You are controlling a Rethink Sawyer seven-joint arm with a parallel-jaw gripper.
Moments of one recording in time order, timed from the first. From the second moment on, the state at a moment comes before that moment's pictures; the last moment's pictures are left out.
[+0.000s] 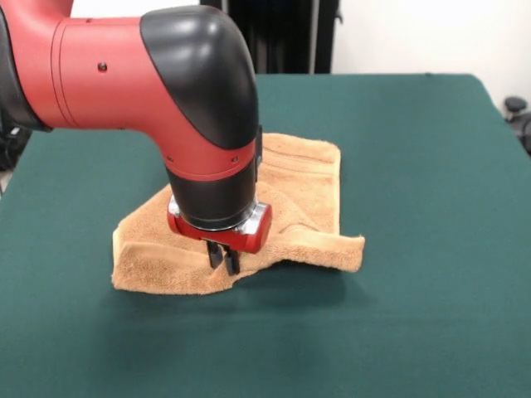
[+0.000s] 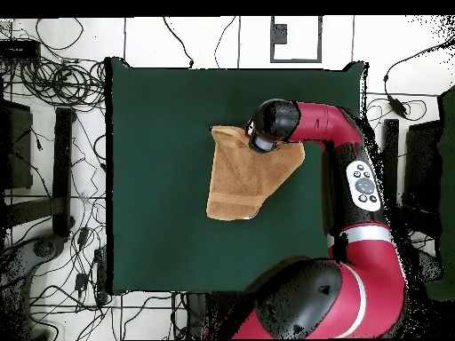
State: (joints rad) arm -0.49 -0.22 0.47 0.99 -0.55 1.02 2.08
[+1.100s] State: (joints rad) arm -0.48 -0.26 0.44 1.05 -0.56 0.92 2.08
